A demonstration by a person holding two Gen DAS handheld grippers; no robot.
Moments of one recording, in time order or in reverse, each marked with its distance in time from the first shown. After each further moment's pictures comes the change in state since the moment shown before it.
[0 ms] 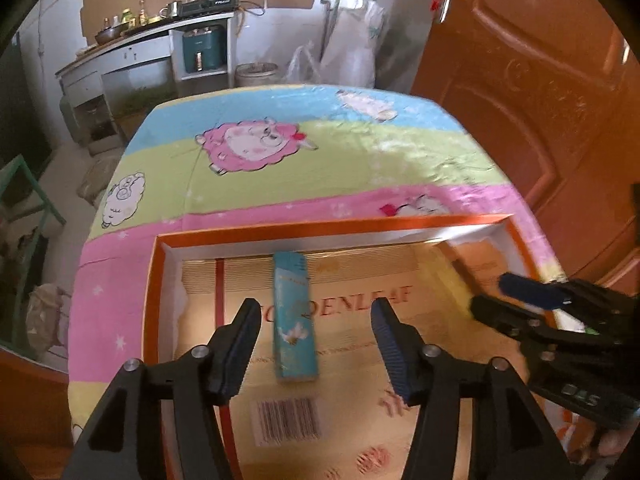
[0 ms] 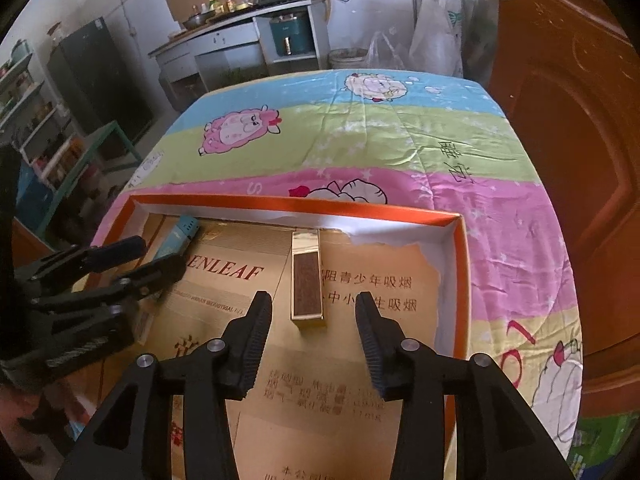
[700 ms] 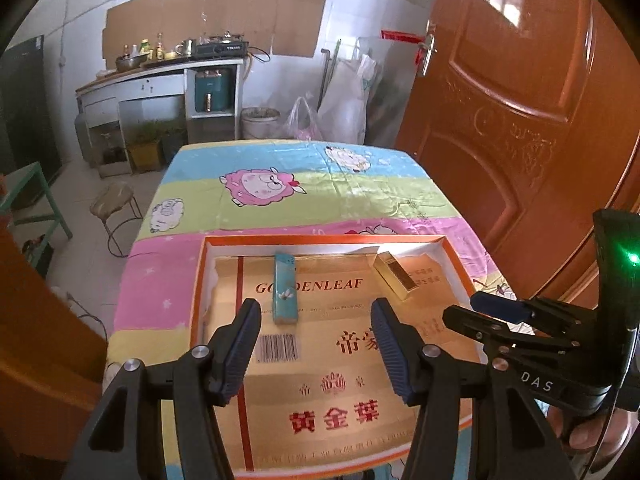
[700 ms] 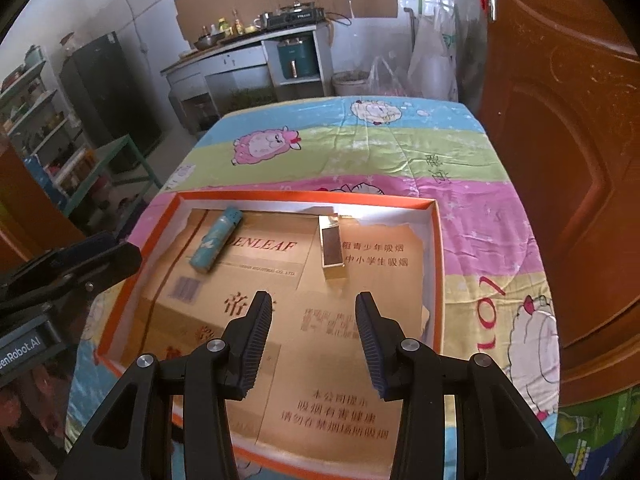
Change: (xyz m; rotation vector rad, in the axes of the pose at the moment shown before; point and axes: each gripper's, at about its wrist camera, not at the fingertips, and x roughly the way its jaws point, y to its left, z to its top) left arm -0.102 -0.013 -0.041 -0.027 -0.176 -0.010; right arm -0.072 0.018 -0.038 -0.013 -0.088 0.004
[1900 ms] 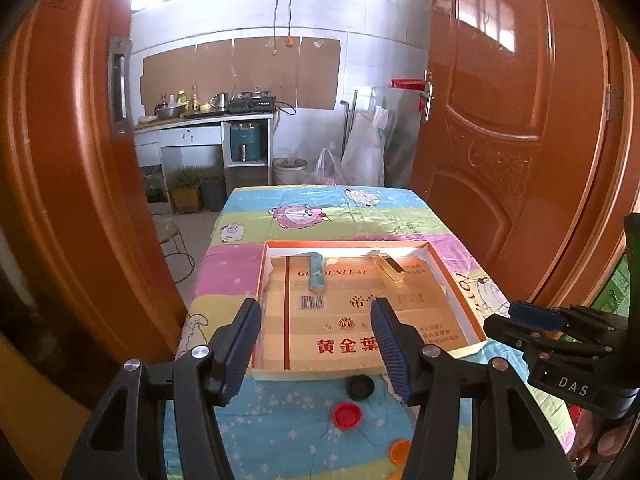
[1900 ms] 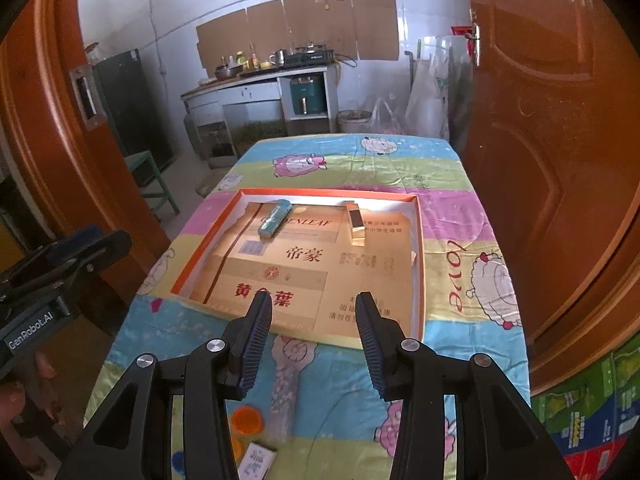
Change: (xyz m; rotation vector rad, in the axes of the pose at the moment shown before) left arm -0.145 -0.015 -0.073 0.023 -0.199 0.115; right arm -0.134 0.050 -0.085 -0.038 -0.146 -0.019
